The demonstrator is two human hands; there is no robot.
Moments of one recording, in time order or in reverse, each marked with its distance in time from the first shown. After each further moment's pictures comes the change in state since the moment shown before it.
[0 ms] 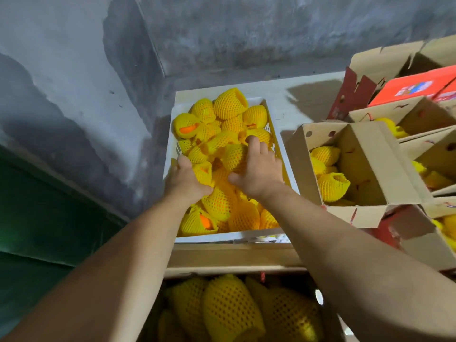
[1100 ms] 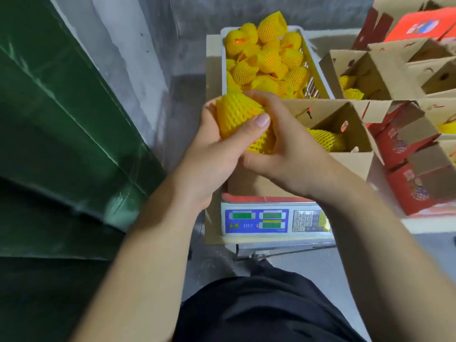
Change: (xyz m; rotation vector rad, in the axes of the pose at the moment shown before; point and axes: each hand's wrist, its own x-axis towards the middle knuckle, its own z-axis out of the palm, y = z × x) left_hand -0.382 -0.154 -0.060 -1.188 -0.219 0.351; right_hand -0.386 -0.144 -0.016 0.523 -0.094 -0.473
